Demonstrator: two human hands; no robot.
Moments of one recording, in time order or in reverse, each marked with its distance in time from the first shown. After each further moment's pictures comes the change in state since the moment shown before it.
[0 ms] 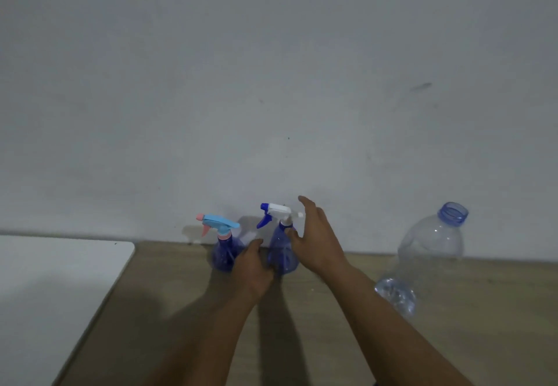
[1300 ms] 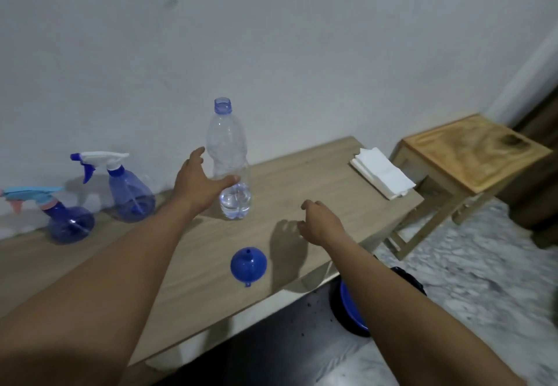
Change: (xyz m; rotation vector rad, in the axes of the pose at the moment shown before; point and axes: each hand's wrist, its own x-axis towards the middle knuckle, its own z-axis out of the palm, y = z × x) left_hand -0.100 0.161 0.086 -0.075 -0.206 0.381; right_hand -0.245 0.207 -0.149 -0.442 0.042 0.606
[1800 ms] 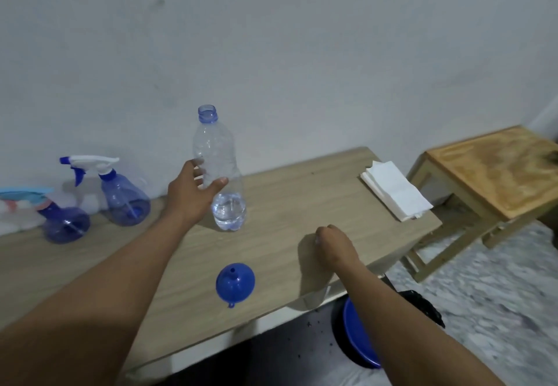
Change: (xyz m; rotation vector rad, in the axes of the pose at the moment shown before) left_hand 0.004 0.013 0.037 -0.187 0.173 -0.073; right_hand 0.047 0.078 0.020 -0.052 -0.031 -0.068
